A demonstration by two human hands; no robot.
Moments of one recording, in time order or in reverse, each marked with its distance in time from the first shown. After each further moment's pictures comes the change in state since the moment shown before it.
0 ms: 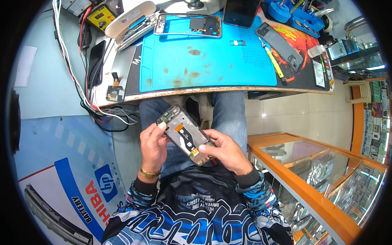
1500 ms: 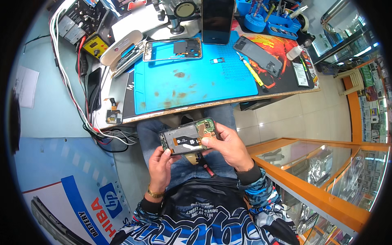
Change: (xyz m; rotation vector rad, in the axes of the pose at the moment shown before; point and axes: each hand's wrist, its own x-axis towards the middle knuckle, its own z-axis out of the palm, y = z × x) left_hand -0.019 -0.028 -0.004 -0.048 -0.026 -0.068; right_hand 0.002 -0.044 -0.012 -0.019 0.093 -0.285
